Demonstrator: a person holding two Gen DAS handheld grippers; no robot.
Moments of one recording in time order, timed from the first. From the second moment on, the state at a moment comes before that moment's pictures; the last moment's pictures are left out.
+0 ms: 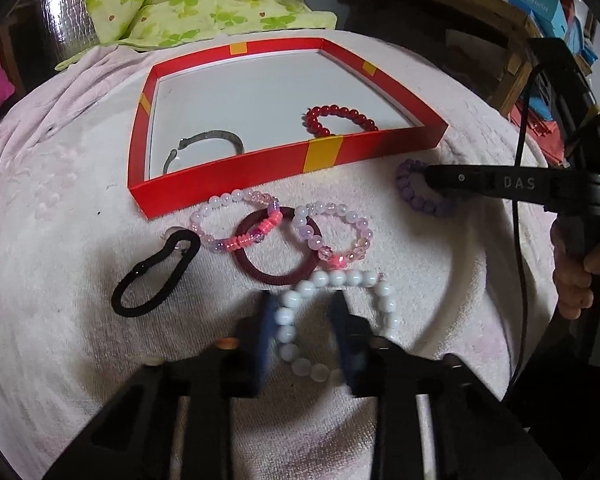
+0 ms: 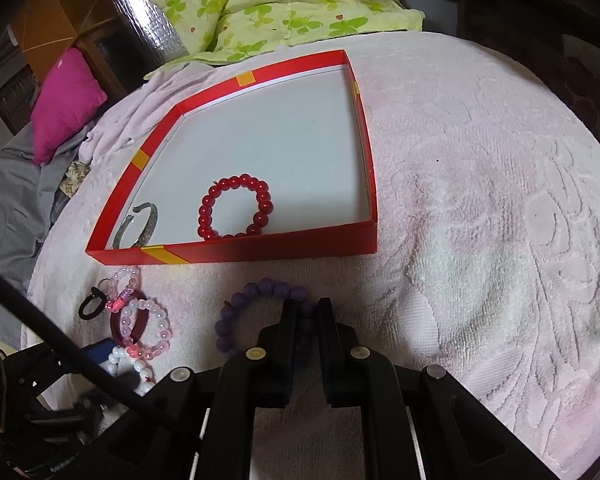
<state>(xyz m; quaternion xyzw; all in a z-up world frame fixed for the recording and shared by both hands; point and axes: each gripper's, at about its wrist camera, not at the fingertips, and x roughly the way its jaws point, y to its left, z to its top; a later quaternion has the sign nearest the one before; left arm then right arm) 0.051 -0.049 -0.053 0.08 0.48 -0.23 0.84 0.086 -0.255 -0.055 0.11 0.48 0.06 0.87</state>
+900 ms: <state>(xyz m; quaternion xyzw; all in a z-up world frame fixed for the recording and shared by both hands) 0.045 -0.017 -0.014 0.03 0.43 -0.25 0.87 0.082 -0.220 -0.035 0.11 0.44 0.15 0.88</state>
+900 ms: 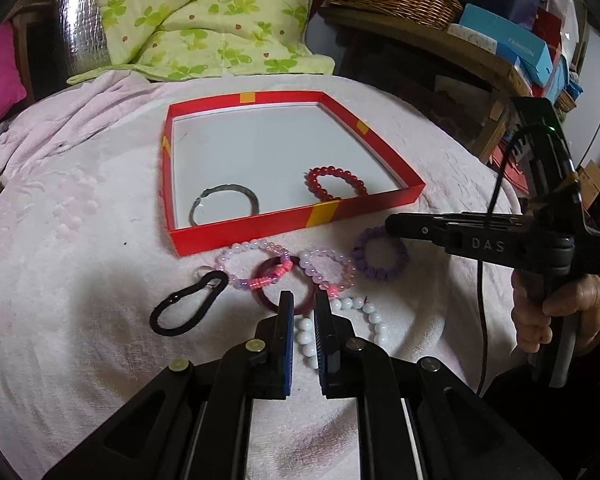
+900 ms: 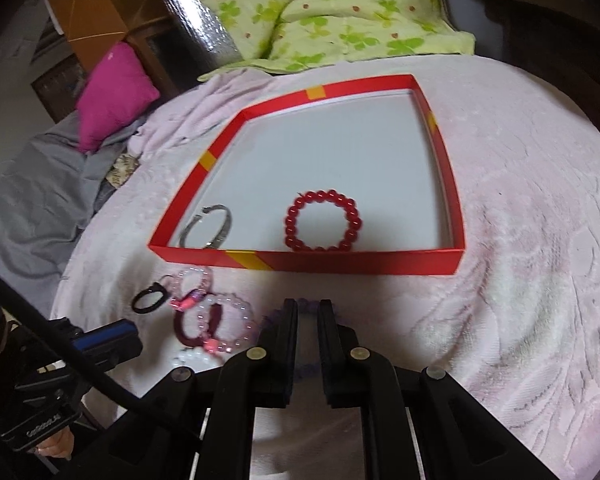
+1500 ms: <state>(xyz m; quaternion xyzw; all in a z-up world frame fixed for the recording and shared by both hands) 0.048 -0.035 -0.055 0.08 0.49 -0.24 0.84 0.086 -0.224 -0.046 0.07 0.47 0.09 0.88</state>
